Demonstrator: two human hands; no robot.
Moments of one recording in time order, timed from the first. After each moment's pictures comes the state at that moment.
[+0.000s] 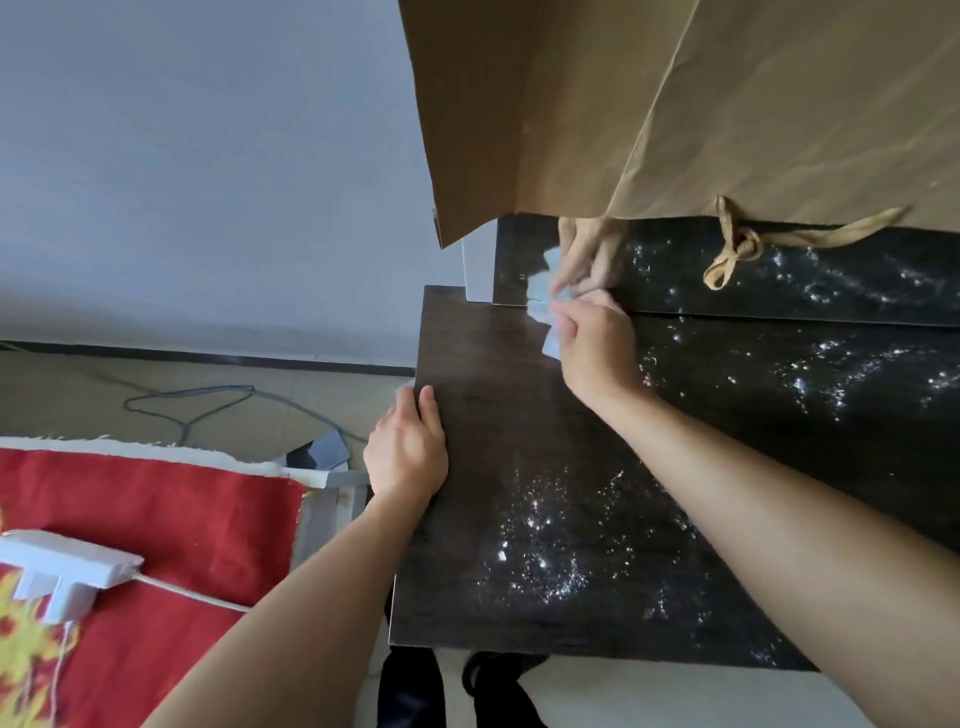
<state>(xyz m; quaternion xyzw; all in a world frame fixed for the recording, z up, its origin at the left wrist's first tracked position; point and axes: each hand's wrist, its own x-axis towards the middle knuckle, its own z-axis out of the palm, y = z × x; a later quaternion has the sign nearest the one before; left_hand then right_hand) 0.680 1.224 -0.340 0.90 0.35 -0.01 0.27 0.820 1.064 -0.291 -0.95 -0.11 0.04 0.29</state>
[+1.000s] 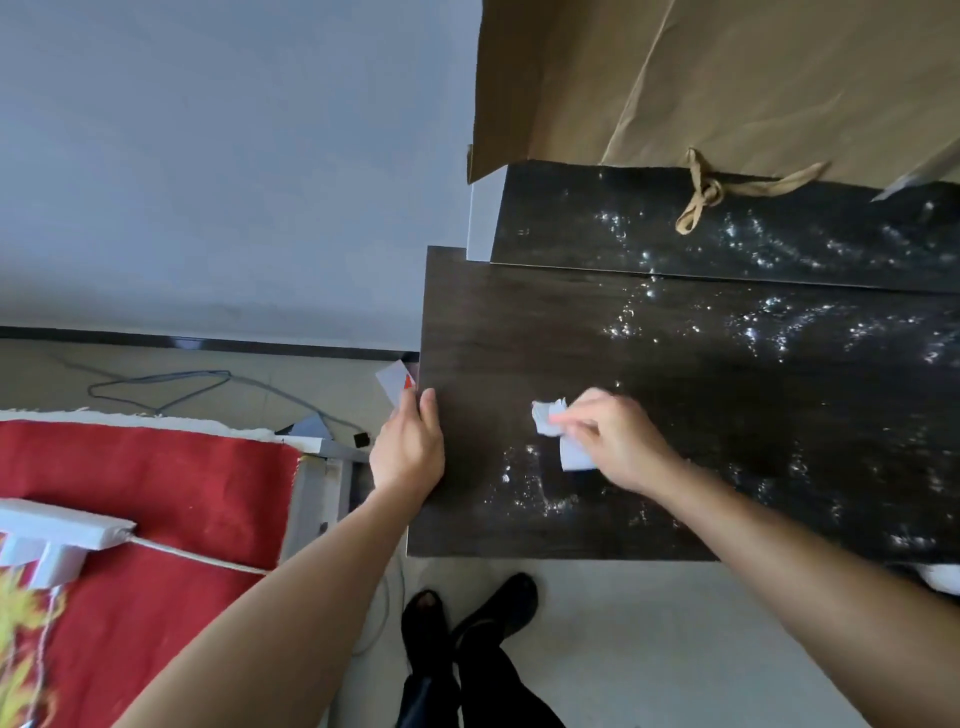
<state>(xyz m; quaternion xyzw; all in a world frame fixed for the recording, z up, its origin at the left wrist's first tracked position) 0.613 1.215 -0.336 0.86 0.34 -0.07 0.36 0.688 0.994 -0.271 -0.91 -0.19 0.23 0.29</state>
